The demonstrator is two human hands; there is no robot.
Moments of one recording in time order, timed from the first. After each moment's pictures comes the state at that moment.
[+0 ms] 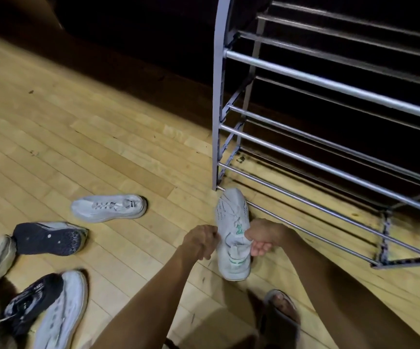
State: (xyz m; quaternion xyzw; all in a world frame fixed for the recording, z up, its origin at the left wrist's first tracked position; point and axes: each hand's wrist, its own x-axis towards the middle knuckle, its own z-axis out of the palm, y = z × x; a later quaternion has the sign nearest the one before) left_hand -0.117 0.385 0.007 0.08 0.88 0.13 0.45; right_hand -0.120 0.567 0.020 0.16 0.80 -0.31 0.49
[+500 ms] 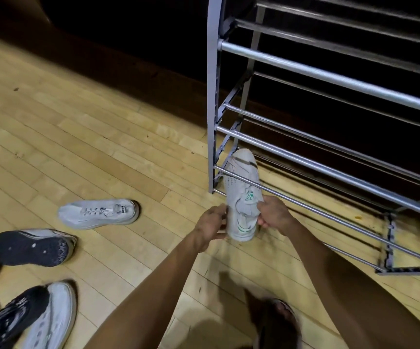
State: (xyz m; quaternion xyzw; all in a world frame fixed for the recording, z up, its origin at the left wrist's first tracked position) left_hand -0.157 0.421 -0.002 -0.21 0.66 0.62 0.37; right_hand -0.165 0.600 -0.005 0.26 0.82 -0.45 0.23
